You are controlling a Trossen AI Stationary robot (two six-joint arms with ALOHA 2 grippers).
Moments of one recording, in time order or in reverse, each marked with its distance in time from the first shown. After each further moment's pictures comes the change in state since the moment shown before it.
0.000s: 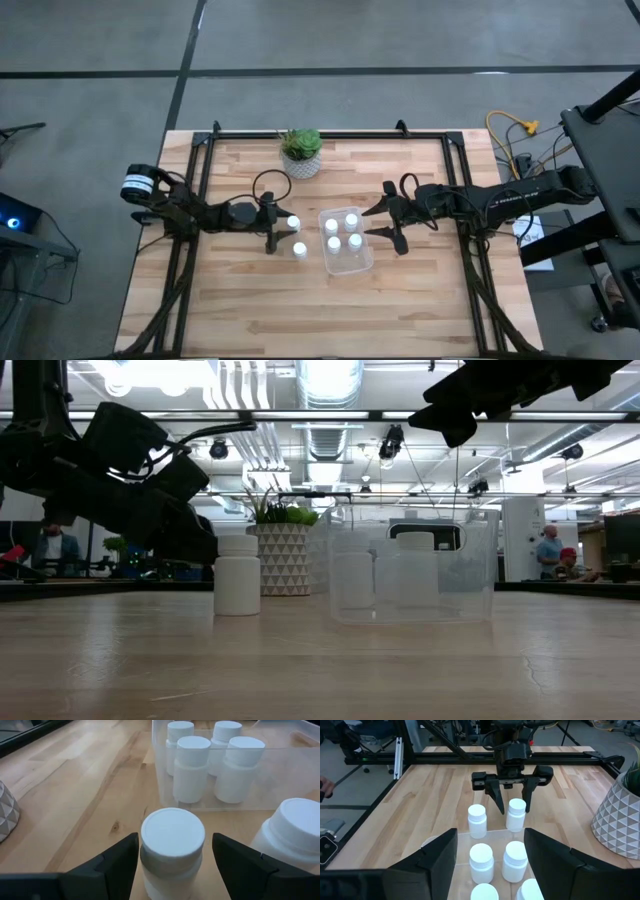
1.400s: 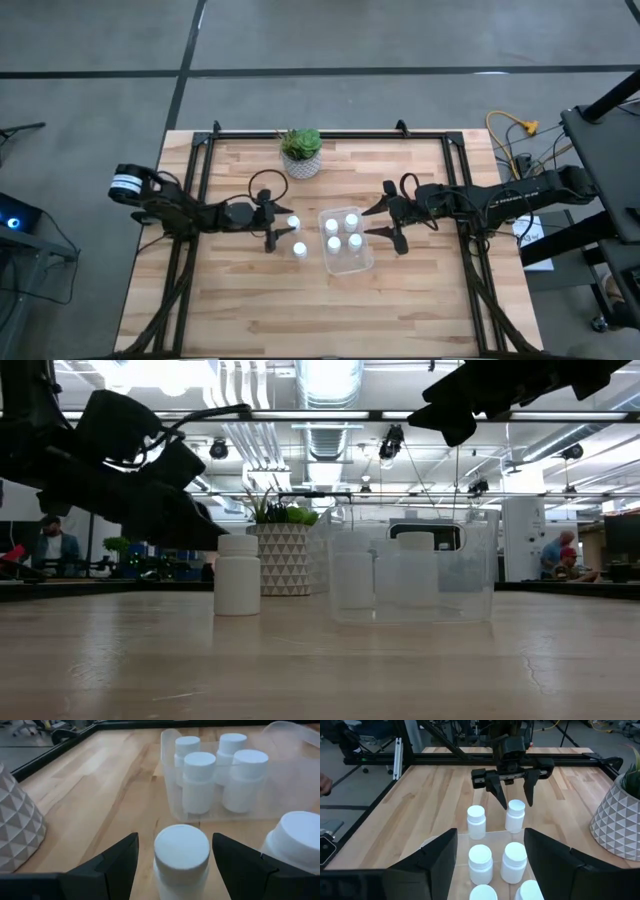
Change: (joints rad) left arm -0.025 -0.097 -0.004 -0.067 -0.078 0.050; right arm 0.000 0.000 0.003 0.001 0.003 -0.005
